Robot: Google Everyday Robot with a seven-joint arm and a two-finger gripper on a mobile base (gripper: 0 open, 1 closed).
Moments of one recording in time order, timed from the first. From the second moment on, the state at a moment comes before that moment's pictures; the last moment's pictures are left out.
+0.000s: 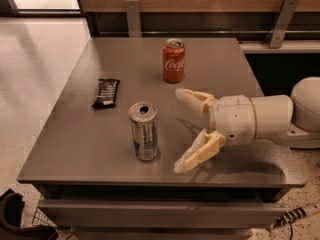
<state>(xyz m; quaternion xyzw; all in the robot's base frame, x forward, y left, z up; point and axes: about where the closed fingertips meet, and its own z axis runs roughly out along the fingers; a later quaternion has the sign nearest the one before) 0.425 -0.032 0.886 -0.53 0.56 0.43 0.47</state>
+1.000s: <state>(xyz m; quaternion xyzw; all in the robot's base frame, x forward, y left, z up) 0.418 0.020 0.871 -0.54 0.51 0.46 0.48</state>
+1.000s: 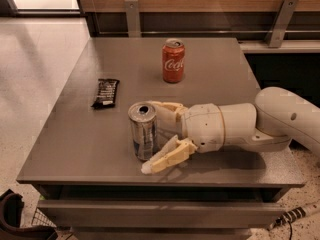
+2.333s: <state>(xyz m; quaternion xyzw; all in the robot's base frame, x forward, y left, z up) 0.414 0.027 0.874 -0.55 0.51 0.47 0.47</state>
